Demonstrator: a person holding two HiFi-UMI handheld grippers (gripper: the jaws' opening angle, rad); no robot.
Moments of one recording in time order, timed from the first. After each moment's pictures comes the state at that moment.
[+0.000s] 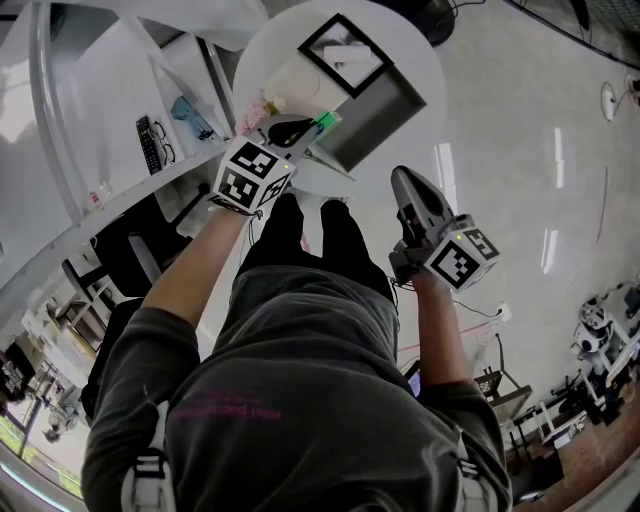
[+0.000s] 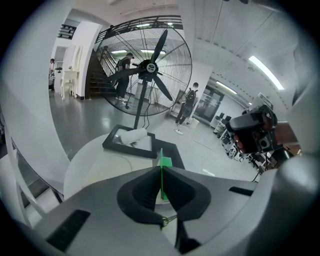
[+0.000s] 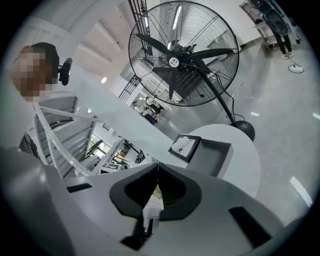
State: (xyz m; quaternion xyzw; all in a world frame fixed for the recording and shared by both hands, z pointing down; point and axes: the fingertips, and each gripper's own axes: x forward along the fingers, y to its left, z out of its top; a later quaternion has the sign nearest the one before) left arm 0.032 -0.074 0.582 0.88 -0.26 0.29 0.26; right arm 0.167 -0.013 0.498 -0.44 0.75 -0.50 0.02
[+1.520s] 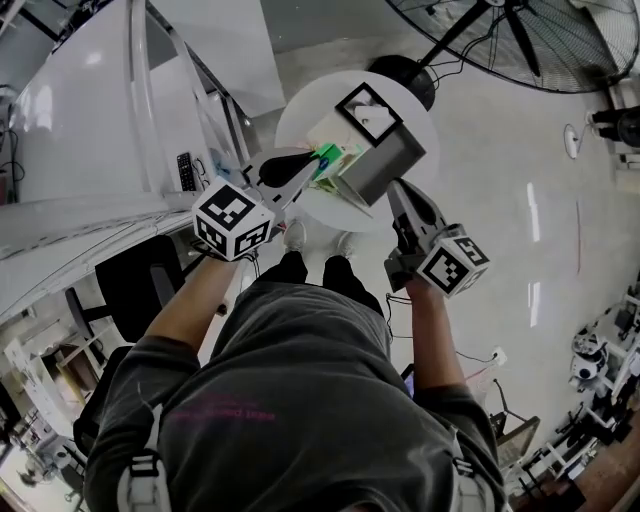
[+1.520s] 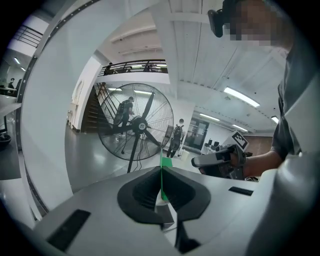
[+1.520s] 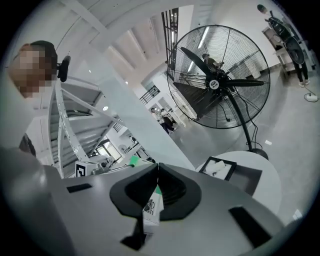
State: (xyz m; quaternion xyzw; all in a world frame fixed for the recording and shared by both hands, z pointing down) left arm -0.063 -0.050 0.365 0.94 -0.26 0.09 0.18; right arm 0.068 -0.014 0.376 -0.45 0.81 -0.38 0.05
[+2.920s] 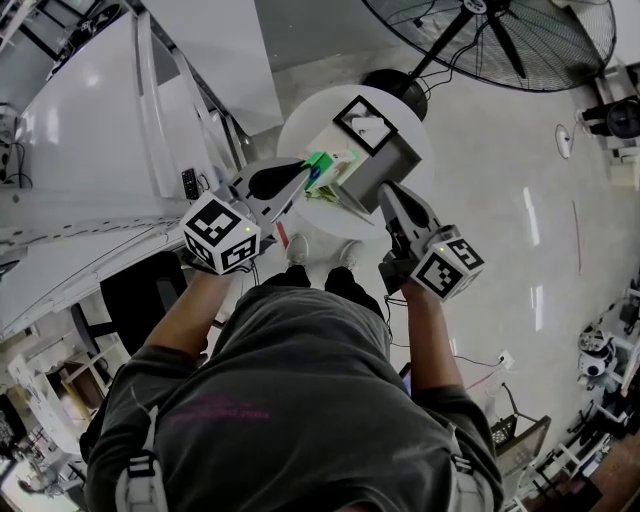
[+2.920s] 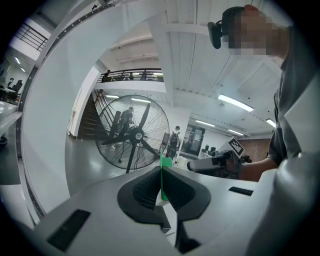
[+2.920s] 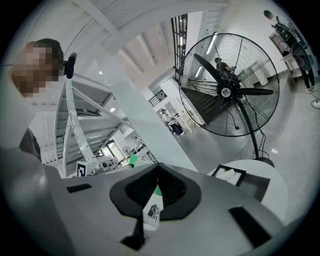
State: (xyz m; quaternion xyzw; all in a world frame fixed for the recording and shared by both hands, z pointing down) left arm -0.080 -0.039 0.322 0.95 -0.25 0.05 0.16; right arm 0.048 -0.008 0.341 -0.44 0.83 -0.34 0.07
